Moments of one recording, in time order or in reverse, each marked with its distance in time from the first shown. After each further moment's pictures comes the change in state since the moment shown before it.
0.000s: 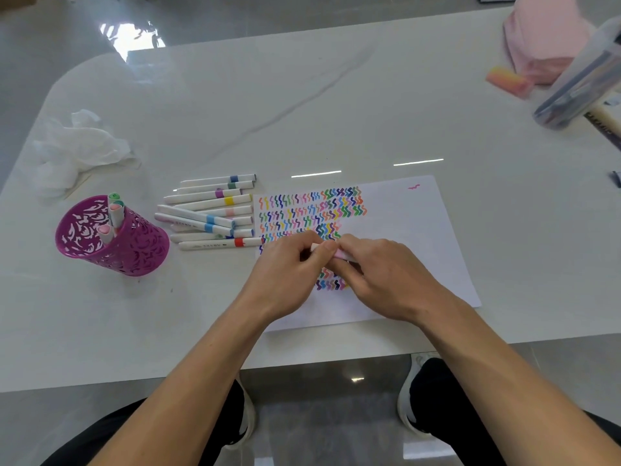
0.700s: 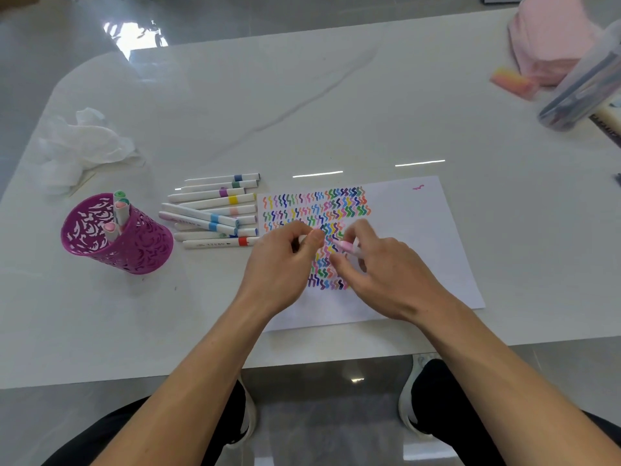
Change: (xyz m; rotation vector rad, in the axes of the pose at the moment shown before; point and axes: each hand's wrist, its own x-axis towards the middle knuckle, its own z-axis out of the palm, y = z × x) left_hand 0.003 -0.003 -0.004 -0.006 0.161 -0.057; right_hand 0.001 -0.002 0.004 0.055 0.044 0.111
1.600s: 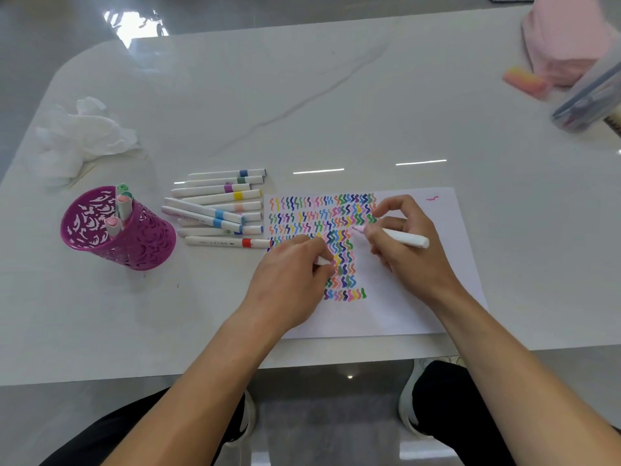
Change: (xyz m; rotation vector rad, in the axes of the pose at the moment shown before) left_hand -0.003 -0.024 0.014 0.375 -0.050 0.148; right_hand 0.014 0.016 -0.004 0.753 0.217 0.252
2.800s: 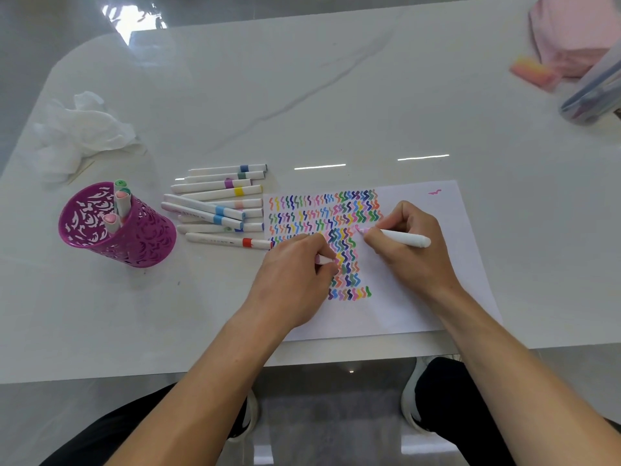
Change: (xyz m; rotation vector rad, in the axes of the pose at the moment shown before) left_hand -0.001 0.004 -0.001 -0.036 -0.029 -0.063; right_hand 0.001 0.007 0.006 -0.168 0.147 0.029
